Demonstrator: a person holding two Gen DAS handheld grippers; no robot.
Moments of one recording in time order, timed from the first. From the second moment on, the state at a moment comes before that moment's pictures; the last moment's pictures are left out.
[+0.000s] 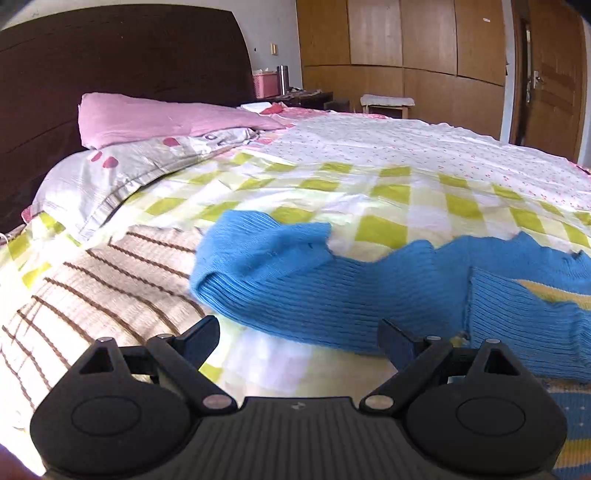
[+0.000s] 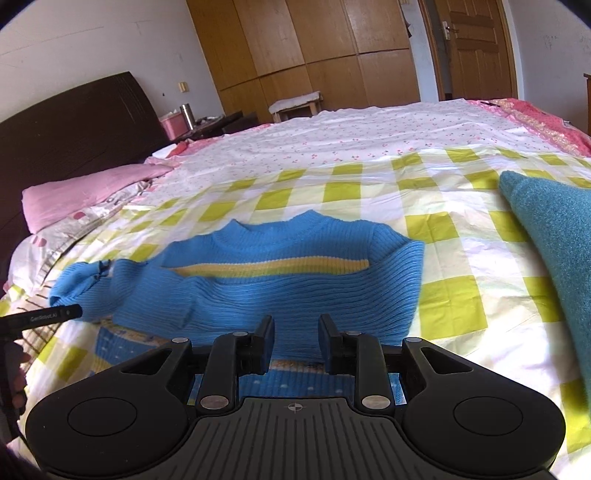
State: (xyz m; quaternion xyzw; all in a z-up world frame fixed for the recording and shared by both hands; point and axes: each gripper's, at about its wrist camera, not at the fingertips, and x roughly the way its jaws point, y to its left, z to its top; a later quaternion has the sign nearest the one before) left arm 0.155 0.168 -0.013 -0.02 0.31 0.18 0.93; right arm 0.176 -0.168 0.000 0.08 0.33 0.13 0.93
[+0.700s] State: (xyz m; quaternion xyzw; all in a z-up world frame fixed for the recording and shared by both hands) left arm 0.201 0.155 -0.044 0.26 0.27 0.12 0.92; right arm 0.175 -0.149 -0.025 0.09 0.36 0.18 0.91
